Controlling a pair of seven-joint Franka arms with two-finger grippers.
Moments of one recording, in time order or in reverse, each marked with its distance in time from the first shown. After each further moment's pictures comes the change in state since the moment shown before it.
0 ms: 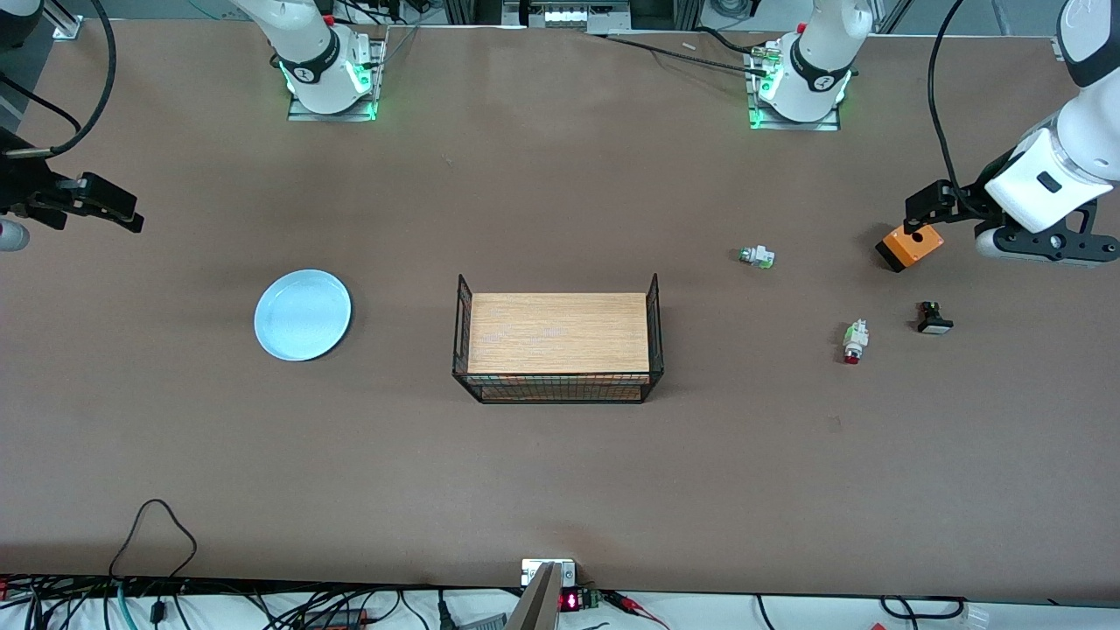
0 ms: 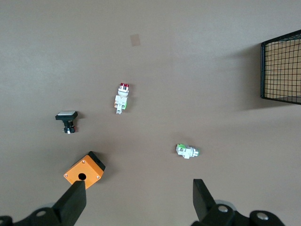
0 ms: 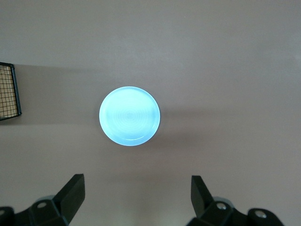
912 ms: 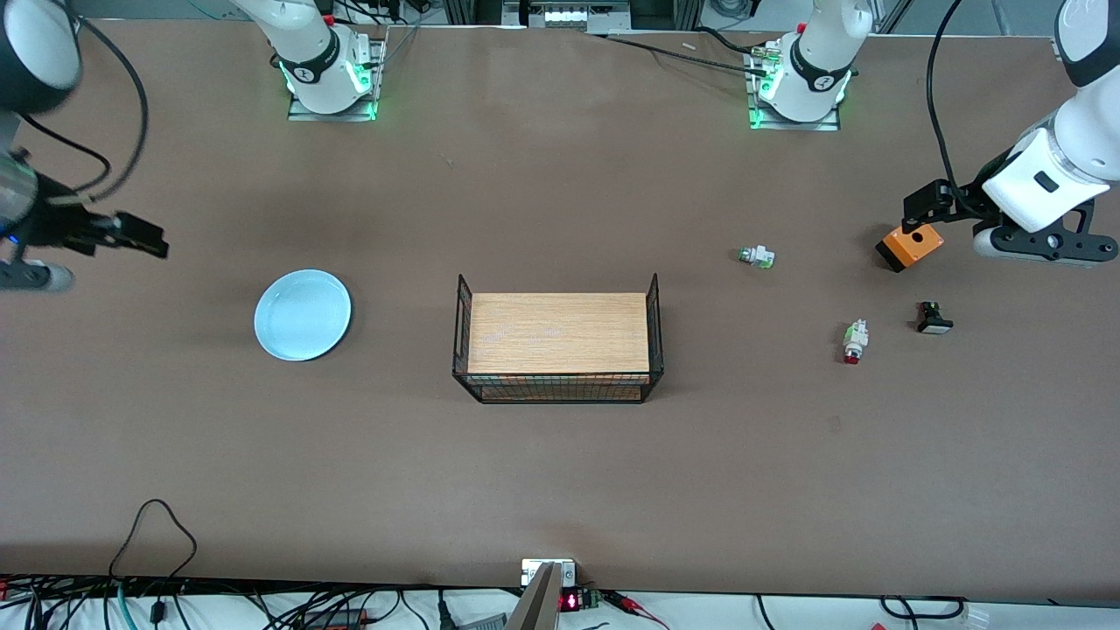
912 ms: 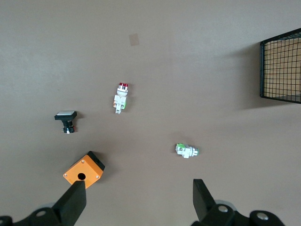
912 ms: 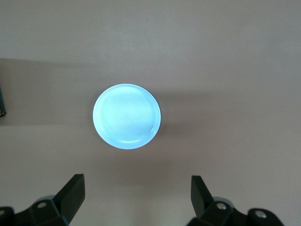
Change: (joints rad) left arm 0.000 0.000 -0.005 0.000 0.000 -0.002 0.000; right arm 0.002 0.123 0.000 -0.009 -0.001 0.053 0.000
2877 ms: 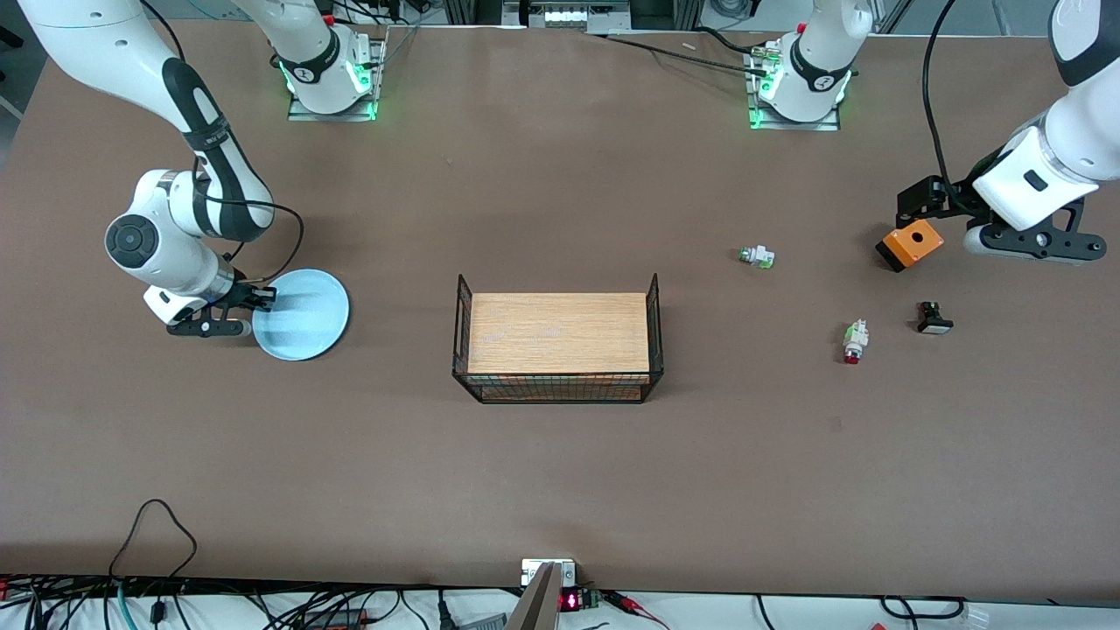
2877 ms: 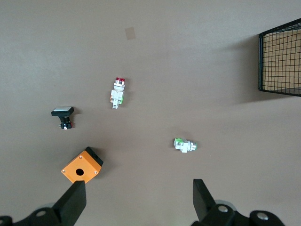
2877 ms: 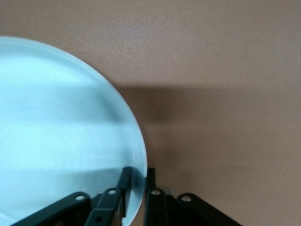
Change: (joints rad) left arm -0.003 0.000 -0.008 0.001 0.000 -0.024 0.000; right arm -0.059 0.243 -0.005 -0.638 -0.049 0.931 -0.044
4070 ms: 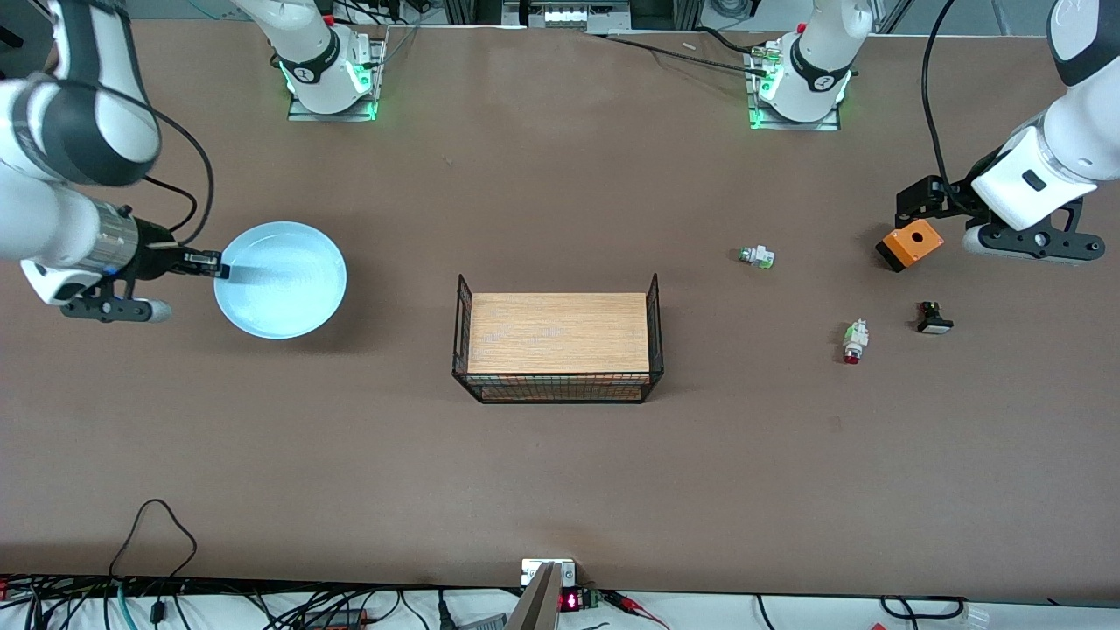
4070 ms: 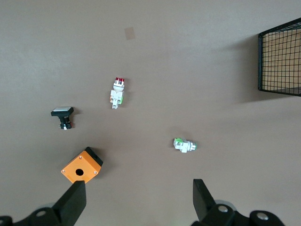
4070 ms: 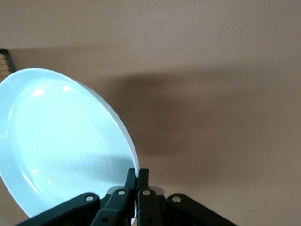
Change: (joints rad) left arm 0.000 0.000 -0.002 0.000 0.000 0.000 0.000; right arm 0.016 -0.242 0.076 0.472 0.227 -0.841 0.160
